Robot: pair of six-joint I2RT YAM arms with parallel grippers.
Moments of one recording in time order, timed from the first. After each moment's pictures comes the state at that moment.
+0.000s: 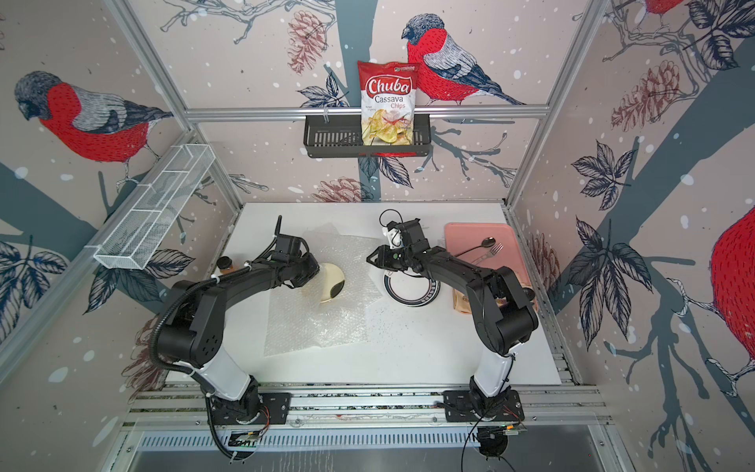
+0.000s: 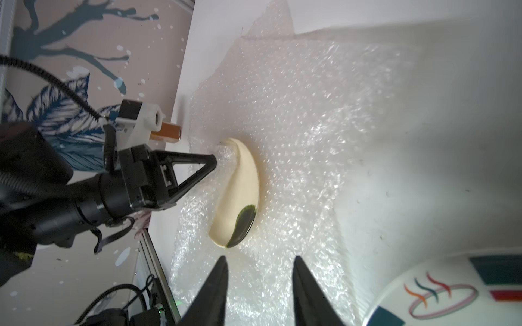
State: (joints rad) left arm -0.25 1.70 0.94 -0.18 0.19 -0.89; right arm 0.56 1.78 1.15 -0.10 -0.56 0.53
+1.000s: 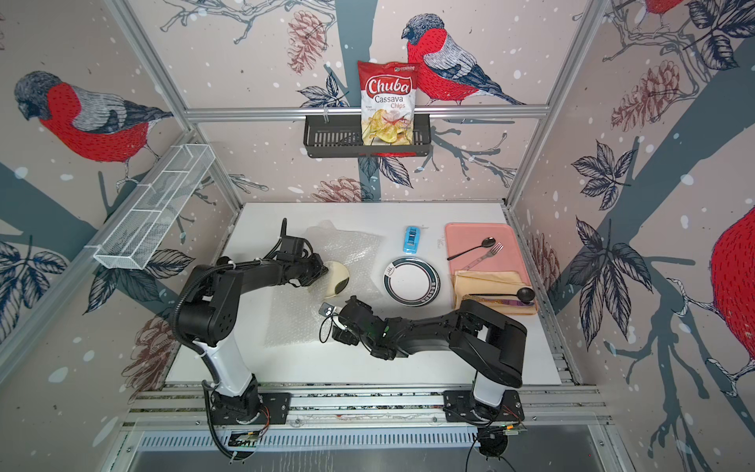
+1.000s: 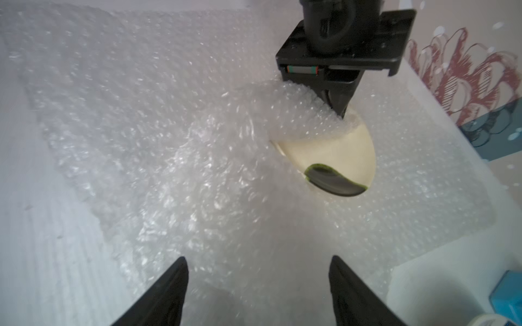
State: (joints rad) left arm -0.22 1.85 0.97 -0.07 0.35 -0.84; right arm 1.23 1.73 0.81 0.29 0.32 -0.28
